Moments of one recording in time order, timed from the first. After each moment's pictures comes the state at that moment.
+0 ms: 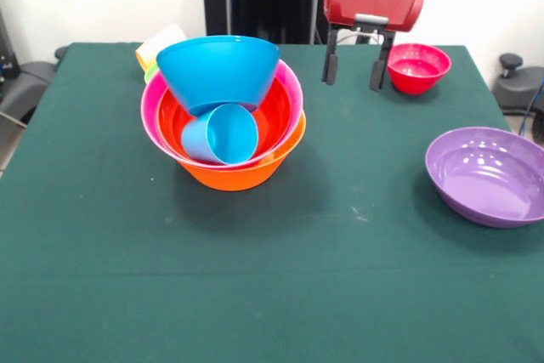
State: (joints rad) arm -0.09 -0.78 0.03 1.76 -0.46 0.25 2.16
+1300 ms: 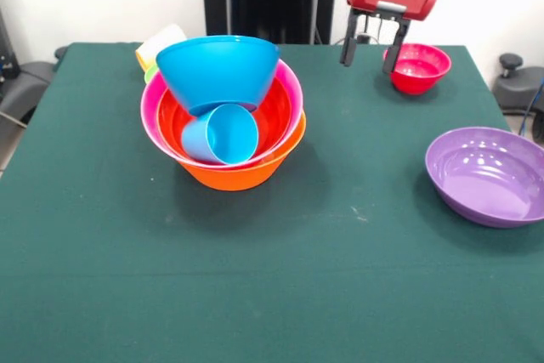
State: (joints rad) arm 0.15 -0.74 -0.18 1.79 -0.39 0.19 2.16
